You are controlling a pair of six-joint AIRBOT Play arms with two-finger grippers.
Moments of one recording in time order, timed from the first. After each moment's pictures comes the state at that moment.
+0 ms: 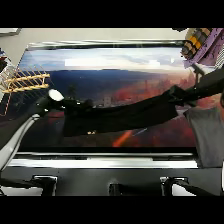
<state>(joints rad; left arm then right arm) -0.30 -1.61 1.19 0.77 -0.88 -1.58 -0.19 -1.33 1.42 2.00 -1.43 -1.53</state>
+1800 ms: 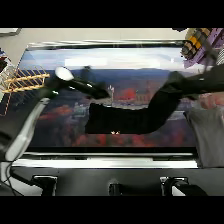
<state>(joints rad) -0.30 -1.75 1.72 0.76 -1.22 -1.60 0.02 -1.15 1.48 2.04 -1.39 -1.33</state>
